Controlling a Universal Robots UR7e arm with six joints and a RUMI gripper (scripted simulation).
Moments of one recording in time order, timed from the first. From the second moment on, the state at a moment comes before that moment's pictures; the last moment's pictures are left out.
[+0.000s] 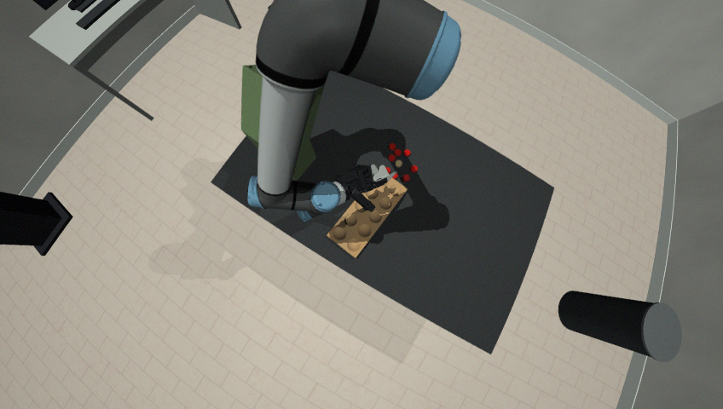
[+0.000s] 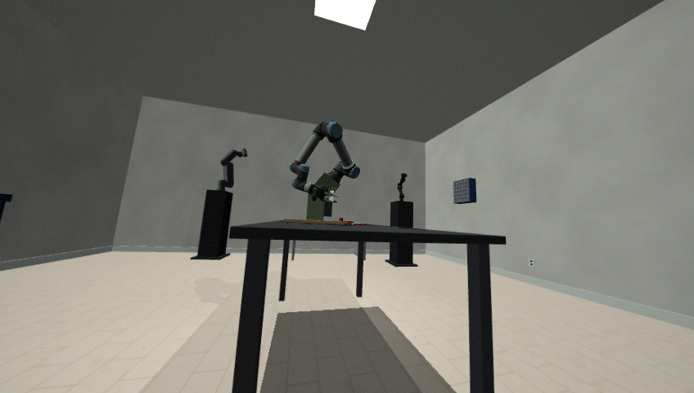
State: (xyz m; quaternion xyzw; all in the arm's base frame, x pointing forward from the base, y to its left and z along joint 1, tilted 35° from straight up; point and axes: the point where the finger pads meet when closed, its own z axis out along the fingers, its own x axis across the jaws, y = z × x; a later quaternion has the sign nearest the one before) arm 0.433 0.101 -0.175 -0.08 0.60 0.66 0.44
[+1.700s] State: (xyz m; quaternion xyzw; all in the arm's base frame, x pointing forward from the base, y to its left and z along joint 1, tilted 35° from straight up) arm 0.406 0.081 -0.061 -0.51 0.64 0.54 0.21
